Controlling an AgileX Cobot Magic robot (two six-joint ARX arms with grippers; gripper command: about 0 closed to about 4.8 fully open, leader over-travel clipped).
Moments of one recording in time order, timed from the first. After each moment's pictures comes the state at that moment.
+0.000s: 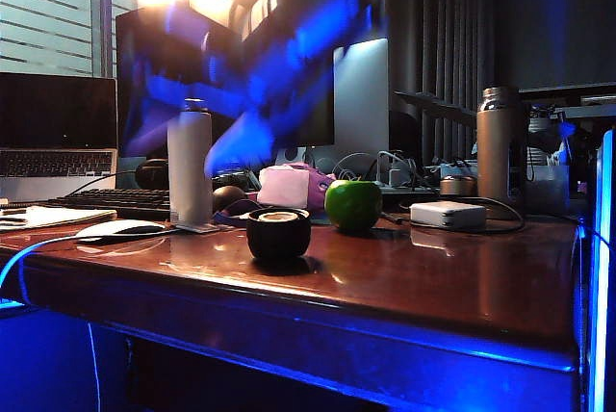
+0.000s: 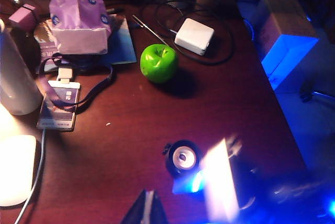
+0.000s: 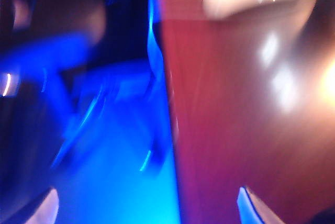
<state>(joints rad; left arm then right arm) -0.16 1.28 1.56 -0.86 0.52 0.21 0.85 1.76 1.13 0.15 -0.10 0.10</state>
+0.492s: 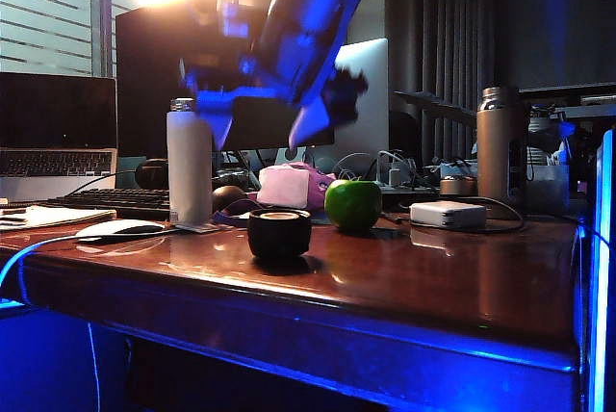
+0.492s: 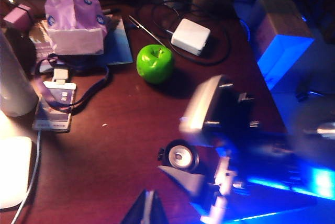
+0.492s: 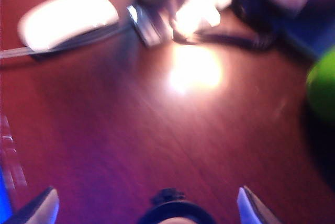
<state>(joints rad) -0.16 1.28 1.56 -0.87 0.54 0.21 0.81 1.82 1.31 -0.07 0.31 0.19</state>
